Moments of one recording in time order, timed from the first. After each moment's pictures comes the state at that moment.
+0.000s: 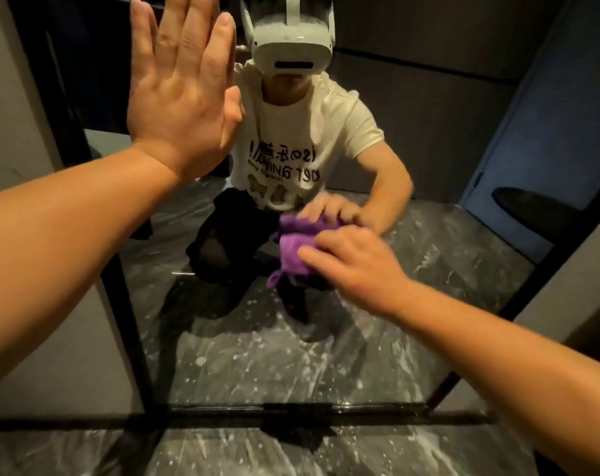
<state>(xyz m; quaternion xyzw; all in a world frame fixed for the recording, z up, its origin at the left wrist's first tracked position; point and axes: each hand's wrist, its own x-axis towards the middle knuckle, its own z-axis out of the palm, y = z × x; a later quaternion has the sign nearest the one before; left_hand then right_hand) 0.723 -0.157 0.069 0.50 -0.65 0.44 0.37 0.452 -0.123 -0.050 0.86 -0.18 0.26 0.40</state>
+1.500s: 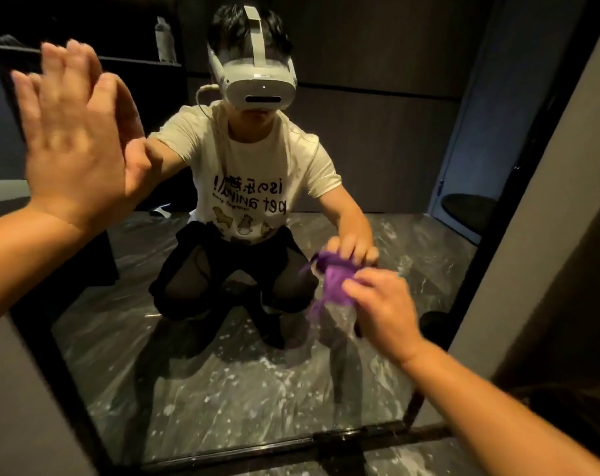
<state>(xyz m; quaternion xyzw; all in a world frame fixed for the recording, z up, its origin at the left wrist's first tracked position) 0.716 -0.183 0.072 0.49 -0.68 0.35 0.42 0.328 -0.093 -0.090 0.78 -0.47 0.37 0.20</state>
